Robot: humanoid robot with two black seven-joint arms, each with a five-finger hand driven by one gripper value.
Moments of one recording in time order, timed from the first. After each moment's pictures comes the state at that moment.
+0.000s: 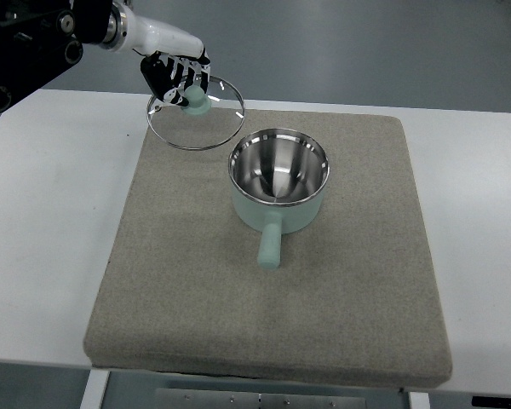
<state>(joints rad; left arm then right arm) -1.45 0.46 -0.12 -0.84 1.55 -0.48 -0.20 0.04 0.00 -0.03 0.16 0.05 -0.04 0.14</state>
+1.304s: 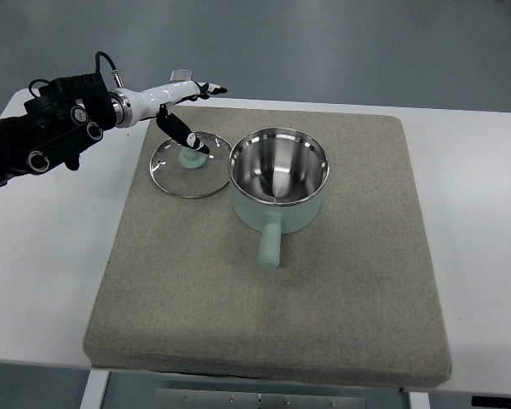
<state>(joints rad) -1.17 0.38 -0.14 -0.71 0.83 -0.16 -0.20 0.04 0.00 -0.03 0.16 0.05 -0.04 0.14</state>
